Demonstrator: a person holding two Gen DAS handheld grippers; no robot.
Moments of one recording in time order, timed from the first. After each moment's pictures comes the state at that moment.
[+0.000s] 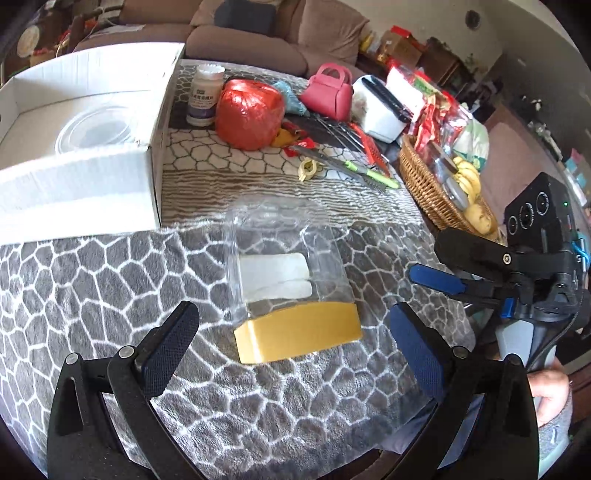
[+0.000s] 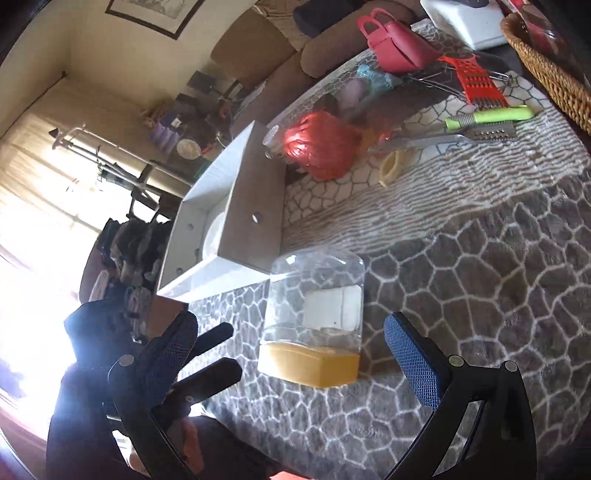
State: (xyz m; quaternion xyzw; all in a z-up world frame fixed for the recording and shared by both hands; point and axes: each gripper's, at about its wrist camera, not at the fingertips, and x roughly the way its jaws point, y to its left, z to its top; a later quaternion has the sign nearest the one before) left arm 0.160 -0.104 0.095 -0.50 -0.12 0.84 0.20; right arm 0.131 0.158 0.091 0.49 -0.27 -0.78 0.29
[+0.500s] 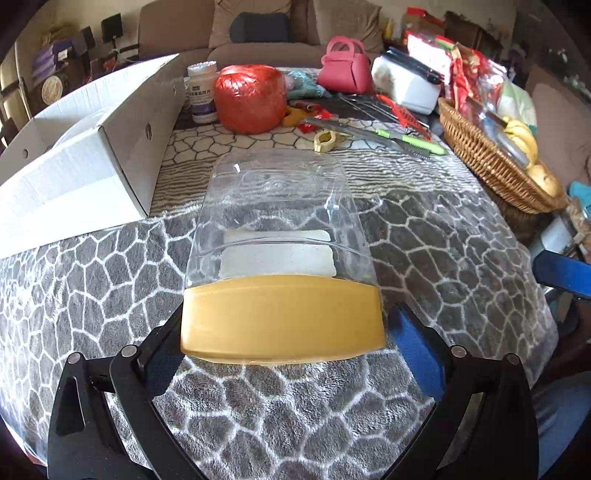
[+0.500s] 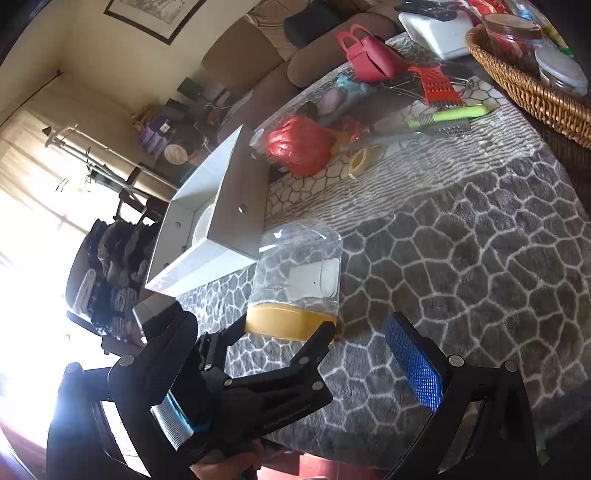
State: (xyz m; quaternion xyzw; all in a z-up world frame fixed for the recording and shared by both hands) left arm 0.172 -0.033 0.050 -0.47 0.00 0.88 0.09; right arm 0.174 0.185 0.109 0.48 -0.25 -0.80 0.26
